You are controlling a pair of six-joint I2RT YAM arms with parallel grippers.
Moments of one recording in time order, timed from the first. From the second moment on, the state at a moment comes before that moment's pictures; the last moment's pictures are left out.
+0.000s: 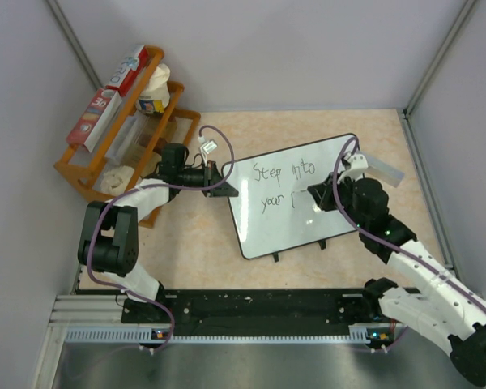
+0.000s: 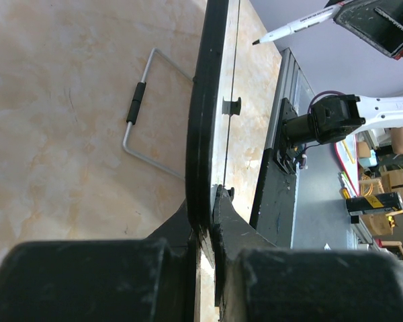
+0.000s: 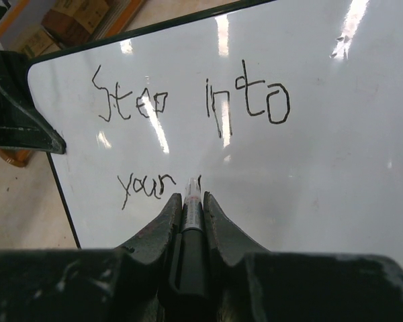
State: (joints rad) left arm -0.20 1.63 0.95 0.02 1.17 -0.23; right arm 0.51 0.81 0.64 -0.09 0.02 0.39
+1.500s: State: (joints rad) left arm -0.20 1.63 0.95 0.01 1.17 -0.23; right arm 0.51 0.89 0.63 -0.03 0.03 0.39
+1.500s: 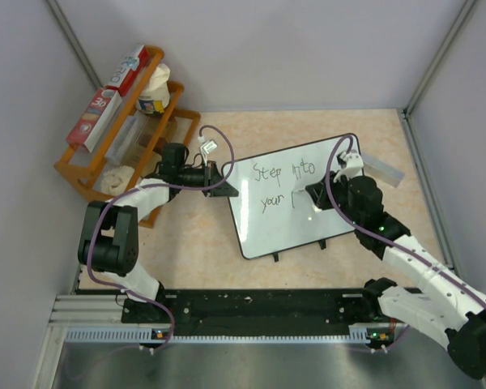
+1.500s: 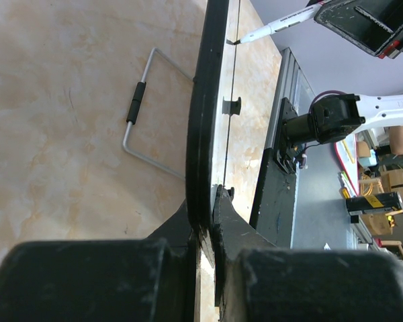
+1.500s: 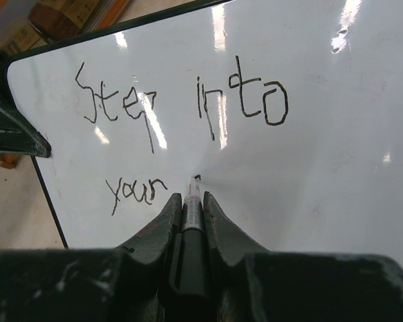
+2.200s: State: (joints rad) left arm -0.20 1.63 0.95 0.01 1.17 -0.23; right arm 0.50 0.88 0.62 -0.02 0.06 0.40
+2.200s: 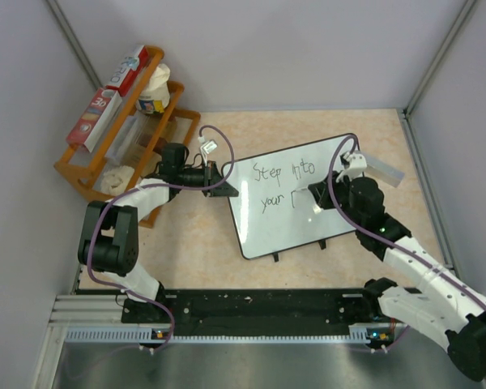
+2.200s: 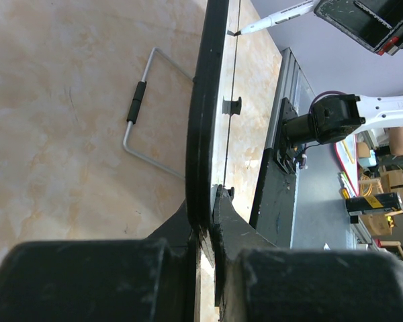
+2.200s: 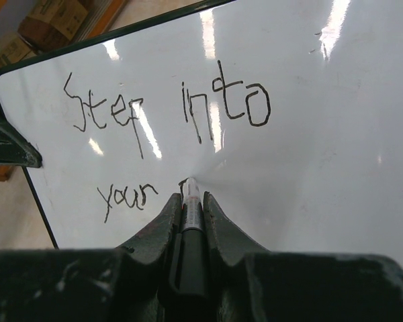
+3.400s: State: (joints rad) left arm -0.20 1.63 0.95 0.01 1.17 -0.23; right arm 0.48 0.81 0.56 -0.04 -0.02 0.45
